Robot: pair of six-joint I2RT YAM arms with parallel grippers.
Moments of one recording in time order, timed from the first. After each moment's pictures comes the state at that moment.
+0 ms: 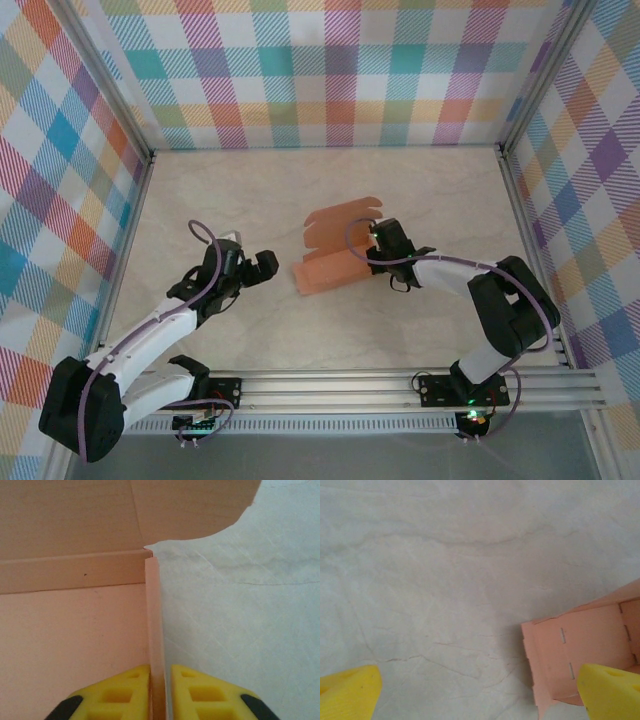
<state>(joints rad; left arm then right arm) -0.44 1.02 0.54 -0.26 -0.07 -0.70 0.56 1.60 0.77 -0.07 0.17 0.24</state>
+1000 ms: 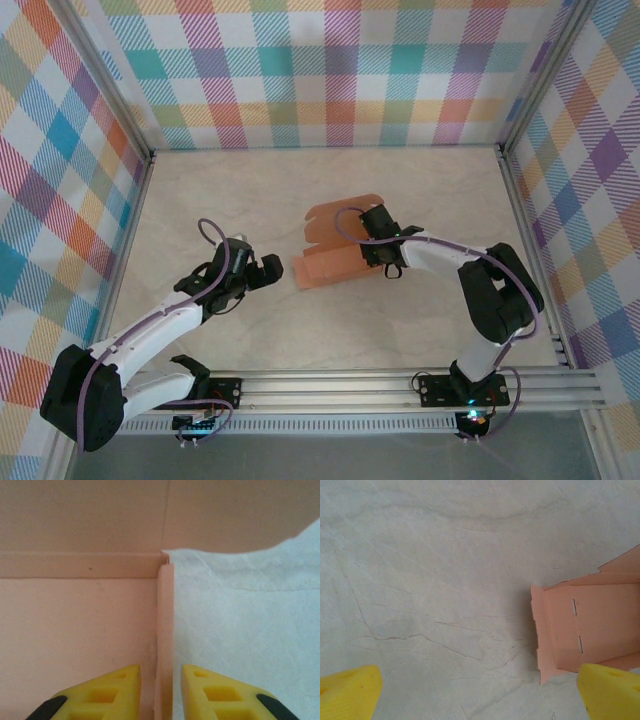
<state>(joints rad) -0.50 1.07 0.59 -0.35 -0.10 -0.73 0.57 1.71 1.01 -0.38 0.21 0.23</state>
